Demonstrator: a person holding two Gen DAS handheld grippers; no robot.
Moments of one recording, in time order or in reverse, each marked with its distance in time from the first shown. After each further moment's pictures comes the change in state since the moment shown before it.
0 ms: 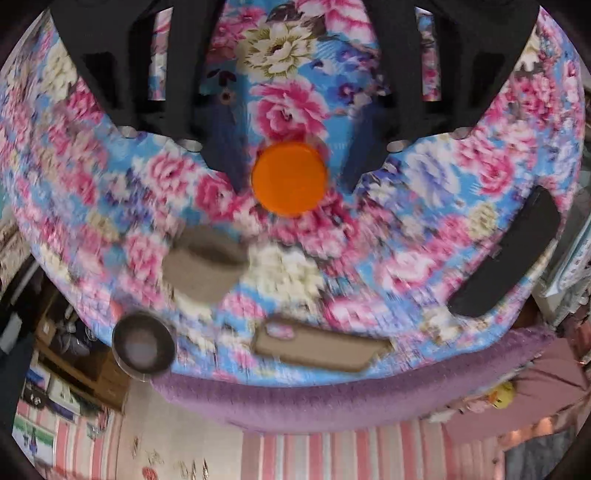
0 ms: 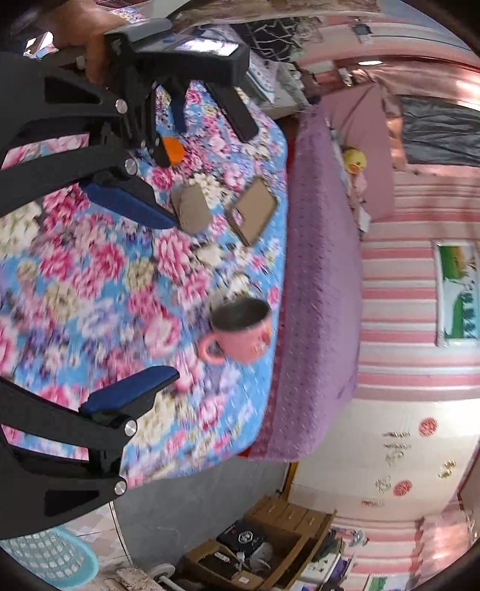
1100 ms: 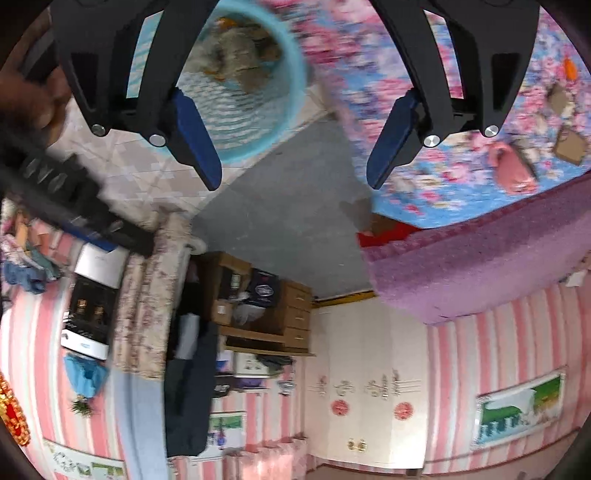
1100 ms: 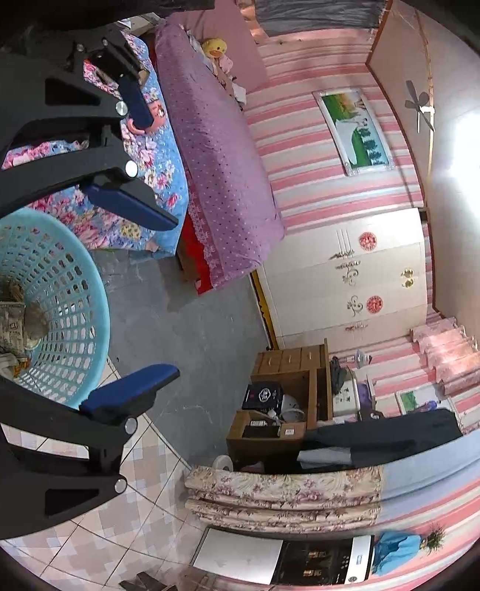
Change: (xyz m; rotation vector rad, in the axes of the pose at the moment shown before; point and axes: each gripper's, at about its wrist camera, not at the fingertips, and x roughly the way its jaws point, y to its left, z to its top) left arm -0.175 -0.398 0.013 0.373 -0.366 -0.430; right arm -0.240 -0.310 -0.079 0.446 -0.320 -0.401
